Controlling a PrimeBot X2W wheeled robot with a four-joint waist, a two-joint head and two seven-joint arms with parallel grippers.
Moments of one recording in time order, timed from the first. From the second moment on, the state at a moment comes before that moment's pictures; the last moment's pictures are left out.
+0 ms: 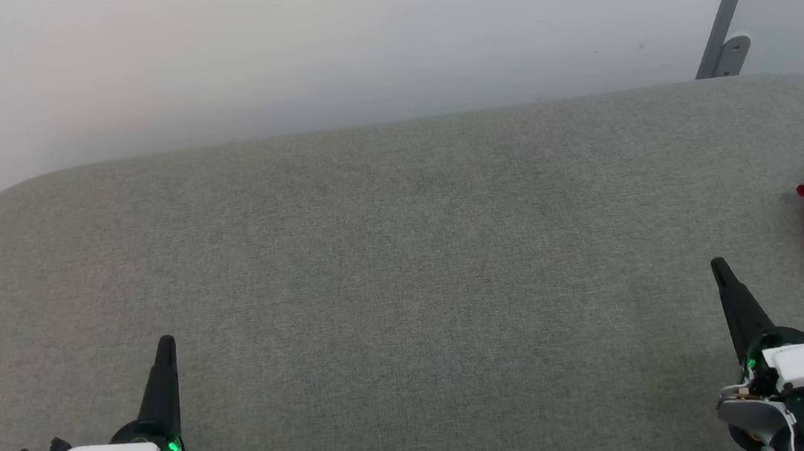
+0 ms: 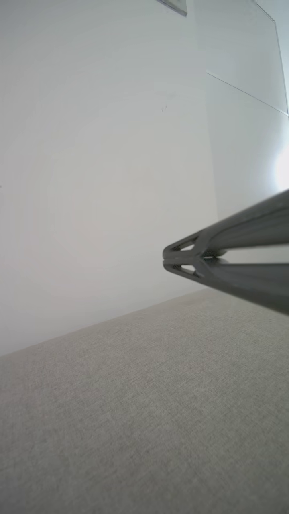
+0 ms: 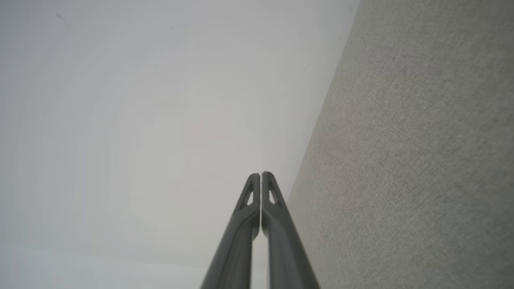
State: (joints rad) left arm -0.07 0.06 0.10 0.23 -1.49 -0.13 0.07; right arm -0.08 -0.06 -0.11 0.24 1.48 0.13 0.08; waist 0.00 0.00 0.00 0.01
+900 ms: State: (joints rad) left arm -0.10 0.06 0.11 0.25 -1.62 -0.13 0.11; right arm -0.11 -0.05 -0.11 0.24 1.61 0.13 0.12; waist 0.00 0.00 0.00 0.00
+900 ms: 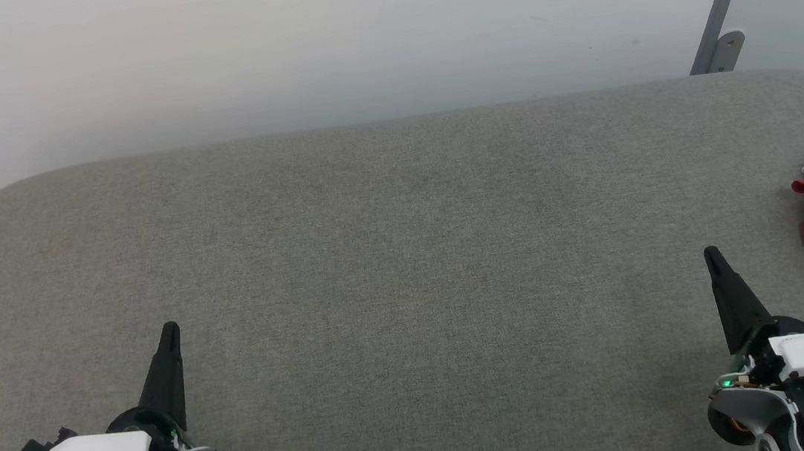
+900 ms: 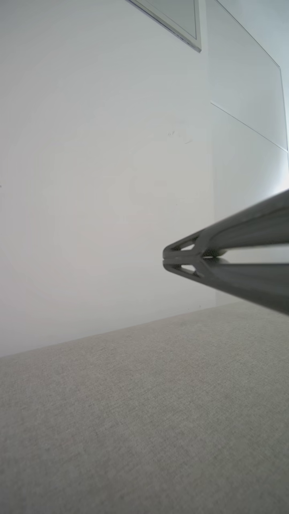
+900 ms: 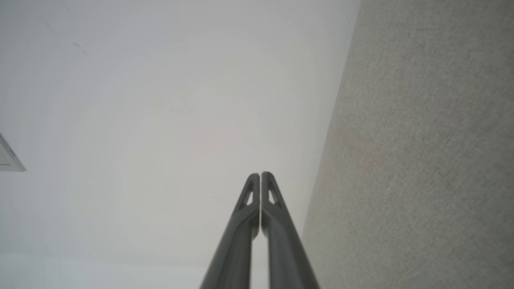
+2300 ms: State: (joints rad) left arm -0.10 0.05 0.11 0.25 -1.62 -0.13 0.11; right arm -0.11 -0.05 -0.11 0.24 1.61 0.13 0.12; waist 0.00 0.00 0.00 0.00
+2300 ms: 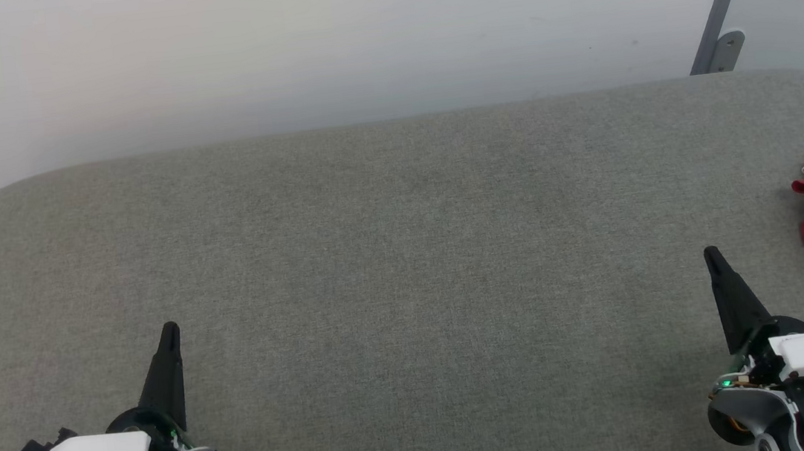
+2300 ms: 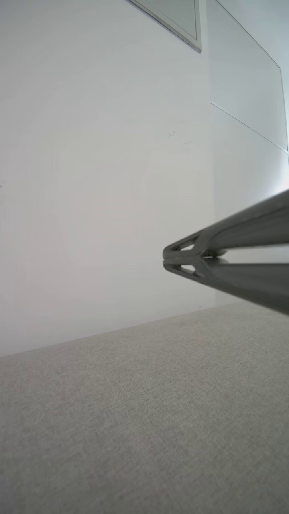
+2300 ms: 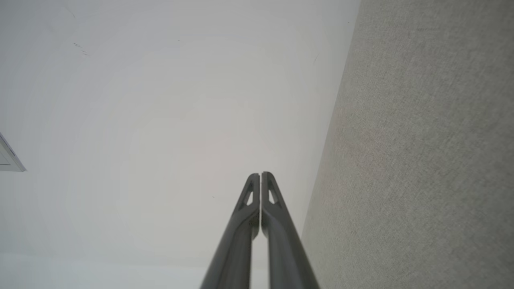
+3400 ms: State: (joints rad) left arm -0.10 0.05 0.11 0.25 -1.62 -0.13 0.11; right arm -0.11 -0.05 -0.11 0.24 1.61 0.13 0.12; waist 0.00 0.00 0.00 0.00
